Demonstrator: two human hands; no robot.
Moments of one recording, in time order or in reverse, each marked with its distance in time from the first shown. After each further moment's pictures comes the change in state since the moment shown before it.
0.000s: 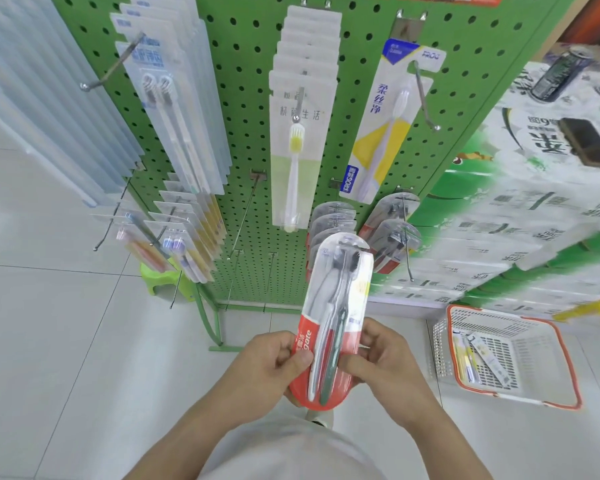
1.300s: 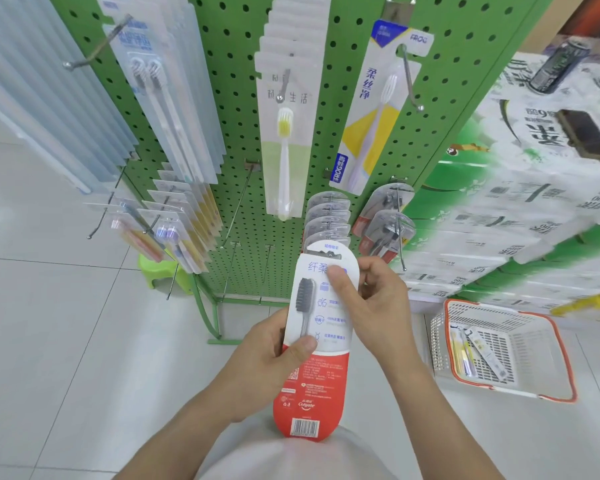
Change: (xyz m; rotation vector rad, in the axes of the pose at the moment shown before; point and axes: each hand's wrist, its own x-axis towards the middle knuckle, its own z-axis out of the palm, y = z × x) left_hand -0.008 0.010 0.017 -0.205 0.002 0.116; right_hand 0.037 -0.029 0.008 -0.200 0.366 -0.282
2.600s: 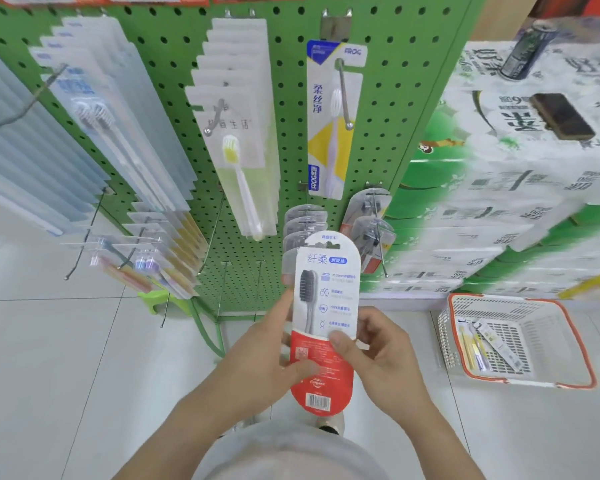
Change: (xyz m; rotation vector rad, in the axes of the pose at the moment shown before) left_hand 0.025 0.035 0.012 0.664 -0.040 0.039; right_hand -0.036 0.027 -0.038 0.170 -0.162 0.076
